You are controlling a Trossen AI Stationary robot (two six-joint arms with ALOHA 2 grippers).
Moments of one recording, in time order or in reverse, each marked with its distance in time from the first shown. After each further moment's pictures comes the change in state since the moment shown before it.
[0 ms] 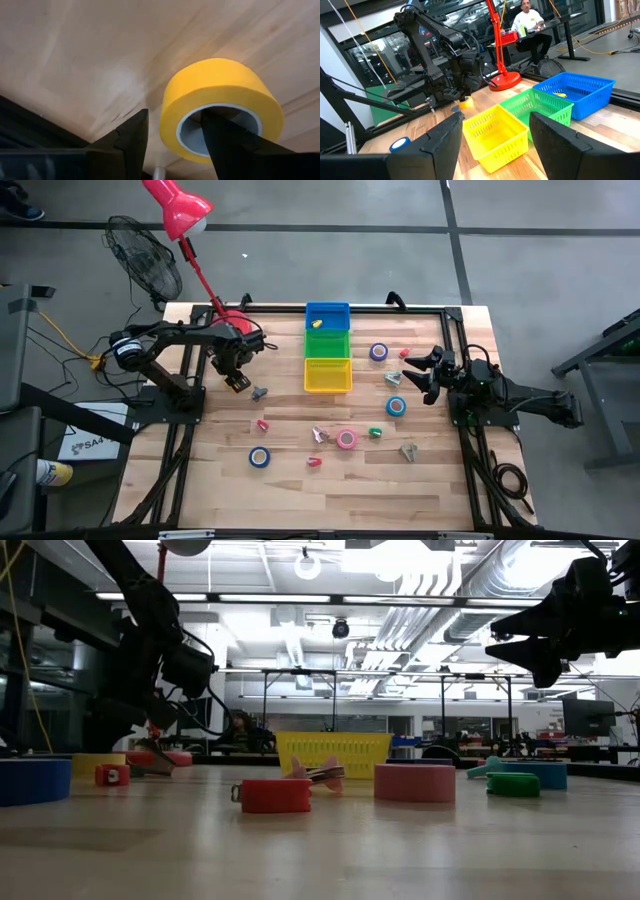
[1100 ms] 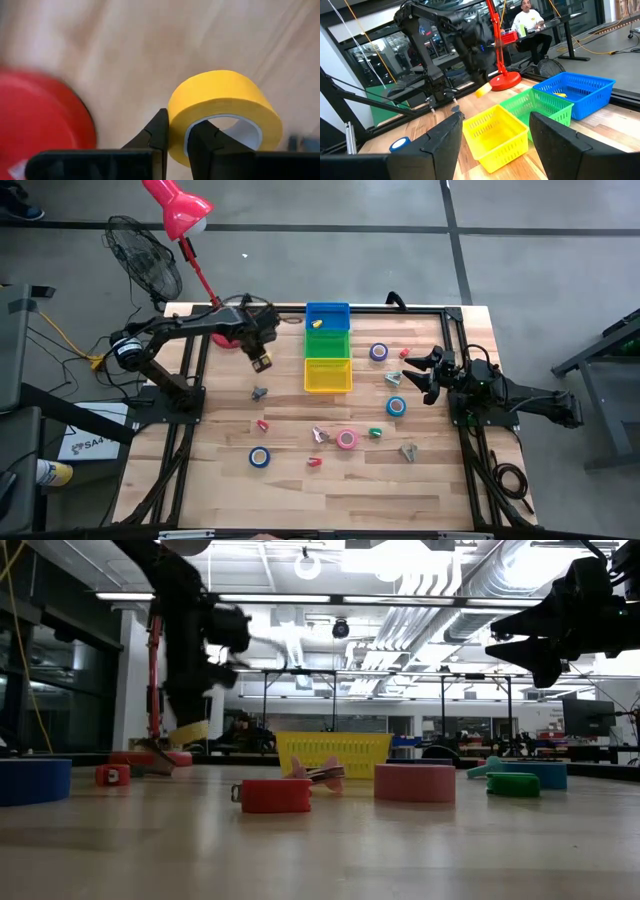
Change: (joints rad) left arm 0.001 0.001 0.276 0.180 -0.010 0.248; right arm 0.000 0.000 0.000 0.000 0.000 0.000
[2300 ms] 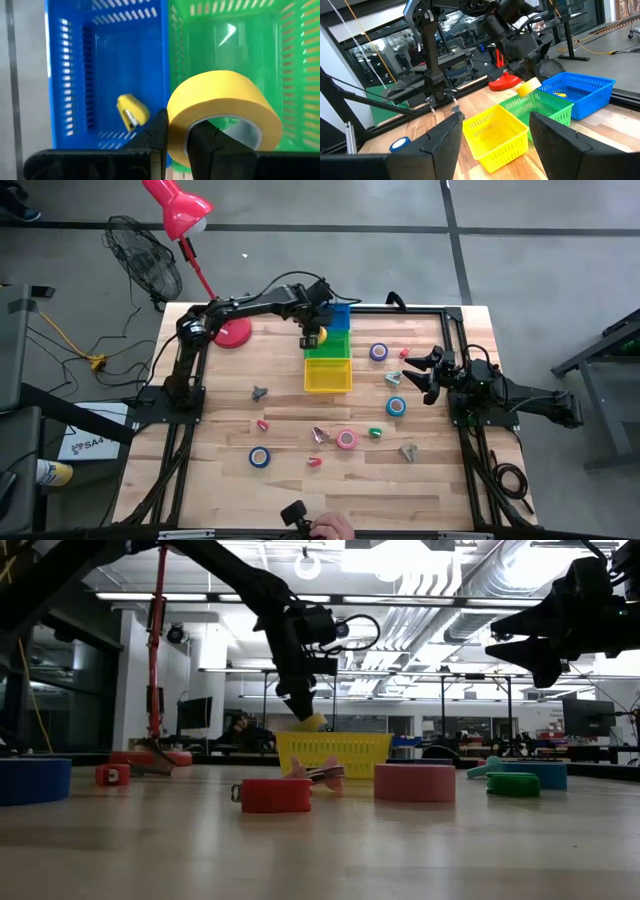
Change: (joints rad) left arm -0.073 0.536 0.712 0.050 0.083 0.492; right arm 0.000 0.000 0.000 0.000 0.000 0.000
